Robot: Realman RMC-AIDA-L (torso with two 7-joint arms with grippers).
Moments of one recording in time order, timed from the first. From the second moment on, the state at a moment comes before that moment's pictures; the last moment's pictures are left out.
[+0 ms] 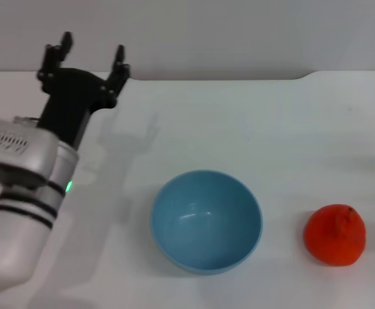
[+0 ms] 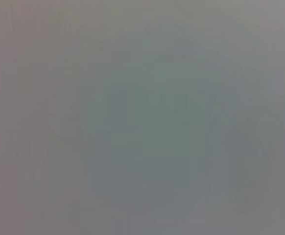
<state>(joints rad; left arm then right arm) -0.19 -2.06 2.34 0.92 2.26 -0.93 -2.65 0.35 2.08 -0.60 -0.08 -0.73 -1.31 0.39</state>
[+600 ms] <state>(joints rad) -0.35 -2.06 1.77 1.39 2.23 0.50 -2.65 0.35 2.08 -0.67 -0.06 -0.73 -1.33 0.39</state>
